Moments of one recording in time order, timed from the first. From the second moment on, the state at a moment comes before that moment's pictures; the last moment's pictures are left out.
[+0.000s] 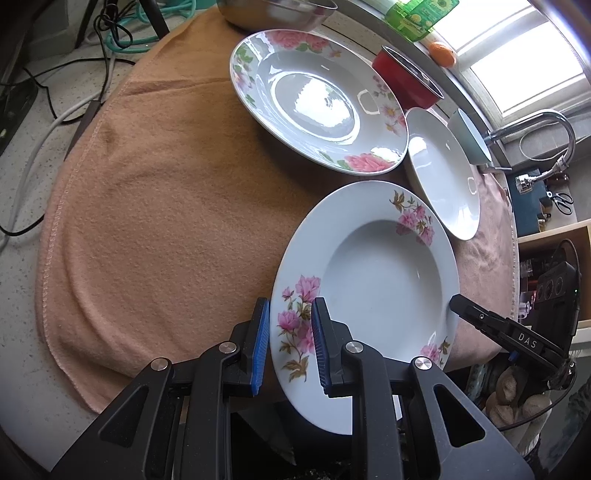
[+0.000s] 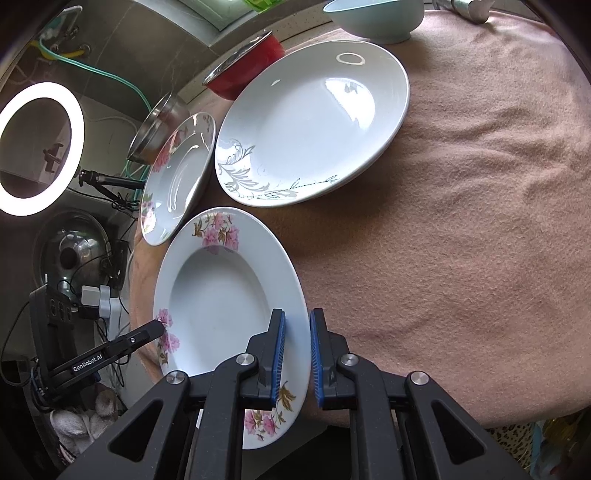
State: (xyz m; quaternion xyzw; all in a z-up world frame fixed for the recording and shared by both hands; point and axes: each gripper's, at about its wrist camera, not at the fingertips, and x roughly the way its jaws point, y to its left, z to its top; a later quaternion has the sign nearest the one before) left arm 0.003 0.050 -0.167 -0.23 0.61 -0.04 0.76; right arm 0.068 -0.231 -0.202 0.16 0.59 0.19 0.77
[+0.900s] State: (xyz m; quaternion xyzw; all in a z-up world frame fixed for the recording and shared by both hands) left arm 0.001 0.067 -0.151 -0.22 0.59 -0.02 0.78; right arm 0.058 -0.245 -0.181 0.15 0.56 0.16 0.80
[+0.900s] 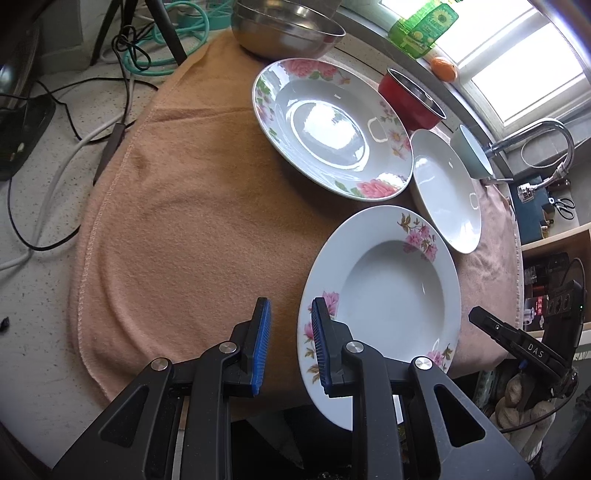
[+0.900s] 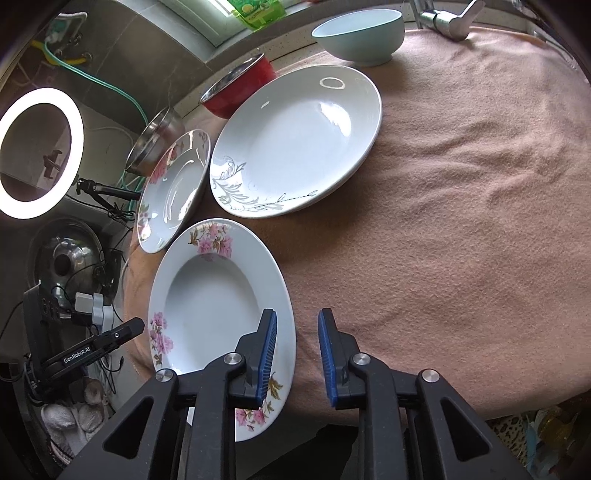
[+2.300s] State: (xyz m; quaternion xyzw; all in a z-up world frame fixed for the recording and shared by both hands) left arm 0.043 0.139 -0.130 -0.34 0.50 0.04 0.79; right arm 0.184 -0.159 -0.093 0.04 0.52 0.28 0.81
